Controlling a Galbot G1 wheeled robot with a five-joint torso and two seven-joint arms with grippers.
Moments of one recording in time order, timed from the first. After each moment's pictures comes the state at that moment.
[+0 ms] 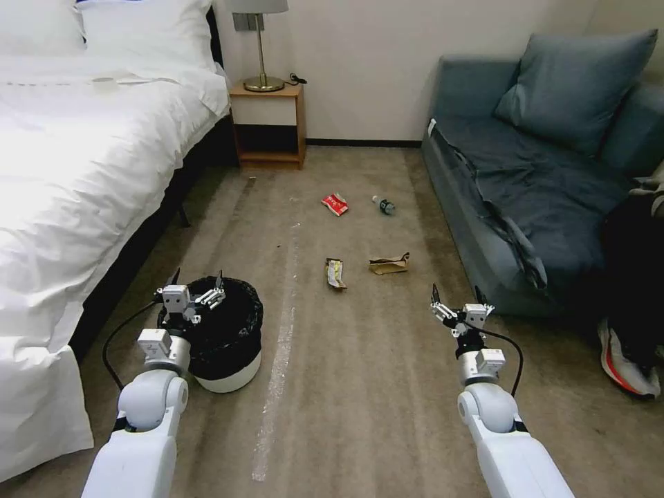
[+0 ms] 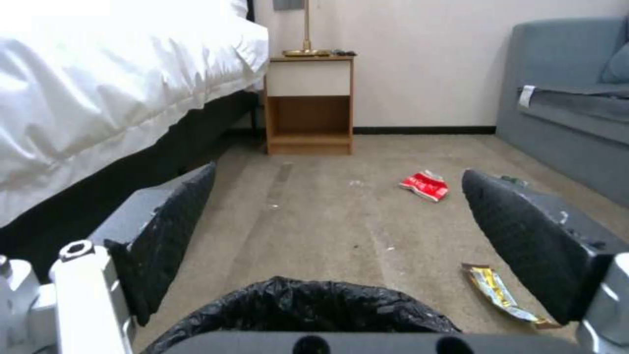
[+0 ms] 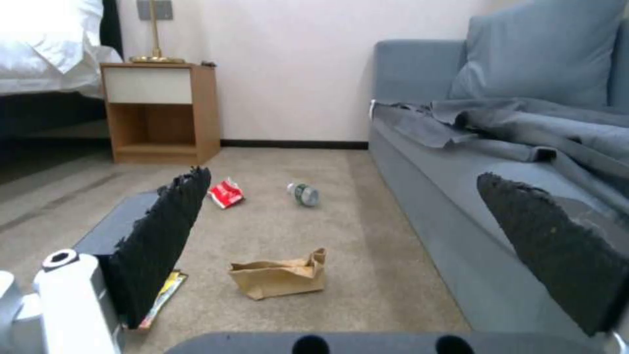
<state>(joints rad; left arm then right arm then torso) 1.18 -1.33 -0.65 -1.70 -0.21 -0.04 0.09 -1.13 1.32 0.46 1.45 0.22 0.34 0.08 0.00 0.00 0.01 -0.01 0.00</state>
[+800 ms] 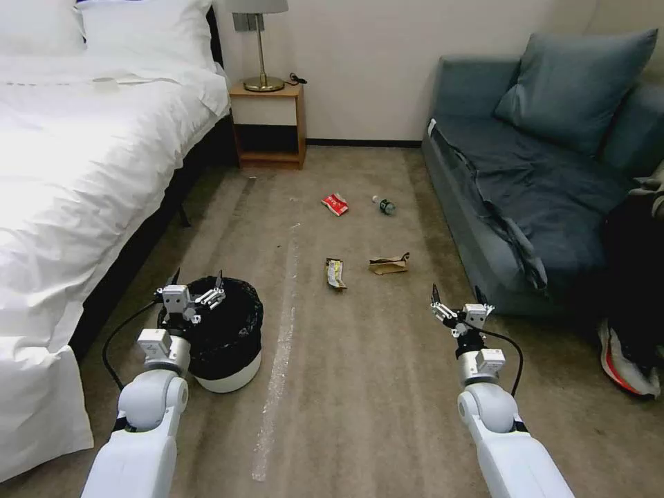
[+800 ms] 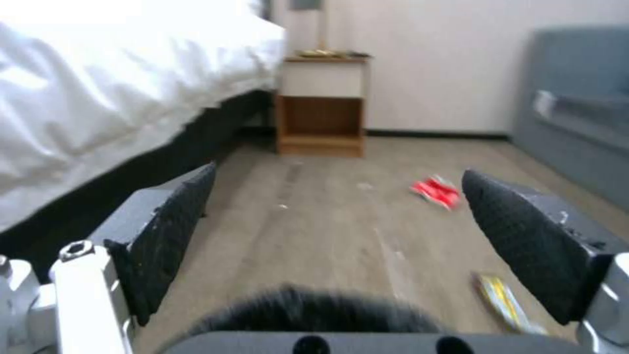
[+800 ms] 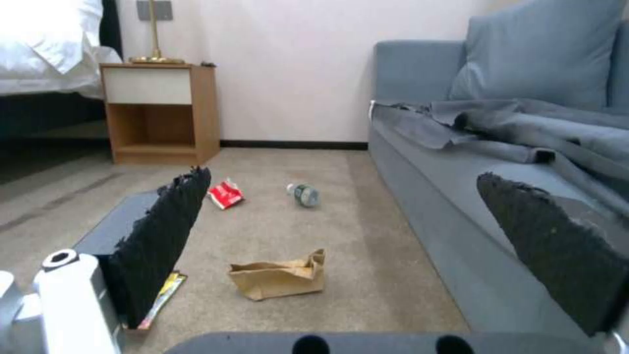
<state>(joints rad) 1.12 -1.36 -0.64 -1.71 -0.22 0.01 0.01 -1.13 1.32 0.47 1.46 0.22 0.33 0.08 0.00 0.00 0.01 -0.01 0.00</state>
